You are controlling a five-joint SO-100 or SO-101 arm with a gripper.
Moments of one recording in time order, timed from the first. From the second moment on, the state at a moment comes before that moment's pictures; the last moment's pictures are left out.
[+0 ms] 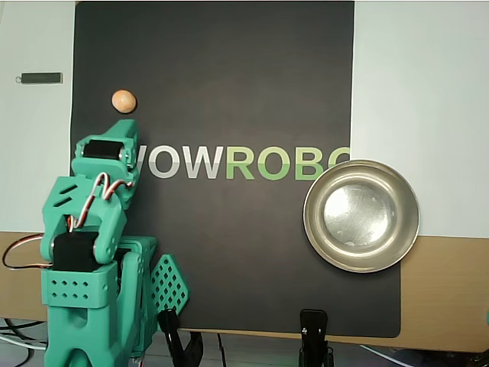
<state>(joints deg) 0.2 169.4 160.0 47.0 -0.3</state>
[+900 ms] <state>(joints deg) 0.2 115.7 101.7 83.0 -0.3</state>
